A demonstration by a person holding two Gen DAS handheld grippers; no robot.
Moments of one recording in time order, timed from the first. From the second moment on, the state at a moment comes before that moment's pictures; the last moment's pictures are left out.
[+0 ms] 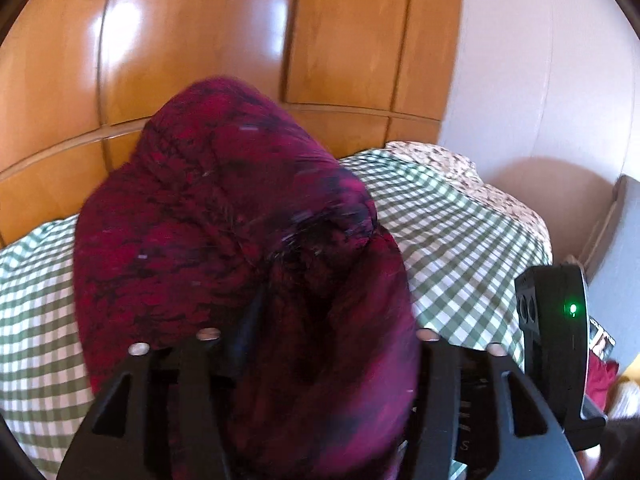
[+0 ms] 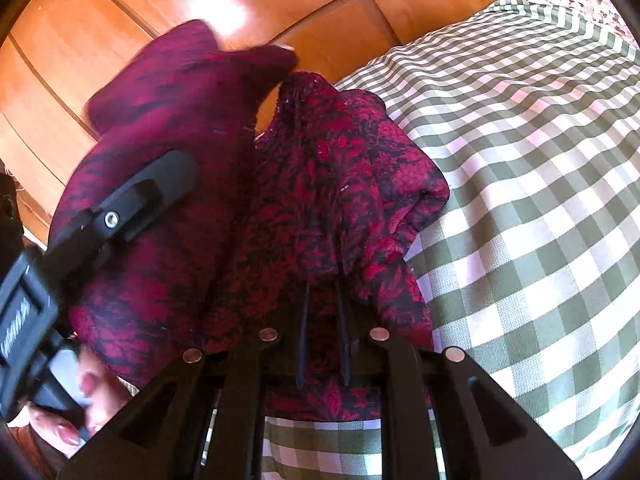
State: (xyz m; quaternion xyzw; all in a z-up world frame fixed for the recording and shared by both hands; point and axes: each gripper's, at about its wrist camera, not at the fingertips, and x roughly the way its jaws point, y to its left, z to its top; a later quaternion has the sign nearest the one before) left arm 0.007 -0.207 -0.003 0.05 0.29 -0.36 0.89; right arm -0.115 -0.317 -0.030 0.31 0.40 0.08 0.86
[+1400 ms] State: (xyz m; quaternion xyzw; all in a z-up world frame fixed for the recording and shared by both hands) left arm 0.091 -0.031 -0.053 -0.29 0.38 -0.20 0.86; right arm -0.096 -0.336 0.066 0.27 0.32 0.07 0.91
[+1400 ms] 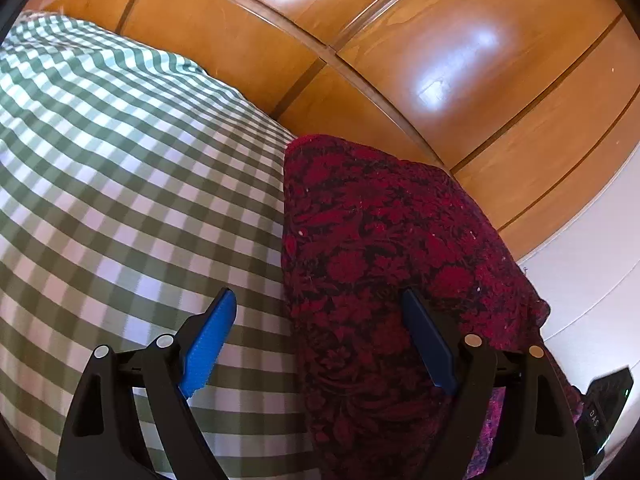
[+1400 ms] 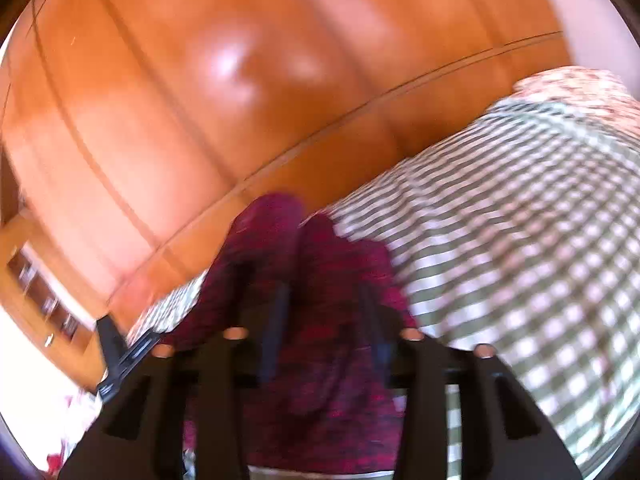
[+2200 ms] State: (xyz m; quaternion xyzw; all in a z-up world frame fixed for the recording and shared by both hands) left arm 0.049 -0.101 -0.038 -0.11 0.32 -0.30 0.89; right arm -0.153 -0.340 0.013 0.26 0.37 0.05 0.89
